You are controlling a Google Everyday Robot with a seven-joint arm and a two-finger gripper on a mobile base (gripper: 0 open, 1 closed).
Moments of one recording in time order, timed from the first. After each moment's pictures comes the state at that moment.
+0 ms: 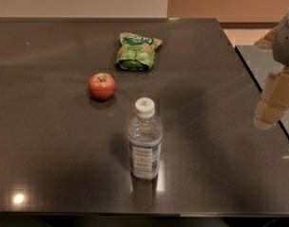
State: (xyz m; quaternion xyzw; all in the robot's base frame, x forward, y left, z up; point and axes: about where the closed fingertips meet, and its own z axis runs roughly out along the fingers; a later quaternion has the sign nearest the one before) arm 0.438 -0.217 0.976 -0.60 0.78 -0.03 0.16
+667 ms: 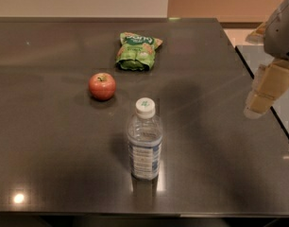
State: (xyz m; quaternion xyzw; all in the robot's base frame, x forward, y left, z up) arm 0.461 -0.210 0.978 -0.61 0.77 -0.03 0.18
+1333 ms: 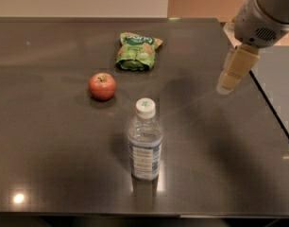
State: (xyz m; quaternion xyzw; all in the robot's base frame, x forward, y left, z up) arm 0.540 -0.191 0.966 -0.61 0.76 -0.03 0.22
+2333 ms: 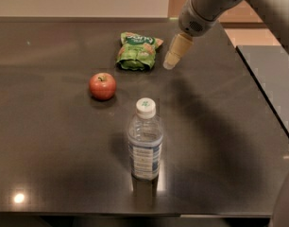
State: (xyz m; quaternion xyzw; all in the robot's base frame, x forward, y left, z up) arm 0.688 -0.093 0.929 -0.60 0.75 0.01 0.30
